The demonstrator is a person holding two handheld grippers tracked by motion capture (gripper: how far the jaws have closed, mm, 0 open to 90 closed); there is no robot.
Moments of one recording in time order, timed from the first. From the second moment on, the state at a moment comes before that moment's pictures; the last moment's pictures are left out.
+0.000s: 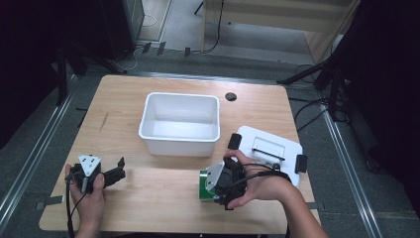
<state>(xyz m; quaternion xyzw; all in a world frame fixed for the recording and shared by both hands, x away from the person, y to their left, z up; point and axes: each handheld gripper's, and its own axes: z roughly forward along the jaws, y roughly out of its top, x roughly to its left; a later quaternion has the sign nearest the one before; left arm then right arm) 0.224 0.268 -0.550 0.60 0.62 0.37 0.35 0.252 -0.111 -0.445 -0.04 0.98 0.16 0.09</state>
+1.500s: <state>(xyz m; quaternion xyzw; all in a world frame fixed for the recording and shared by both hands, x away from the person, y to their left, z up) 0.225 0.268 -0.550 0.60 0.62 0.37 0.35 0.342 -0.177 -0.384 0.03 0.98 0.15 0.13</state>
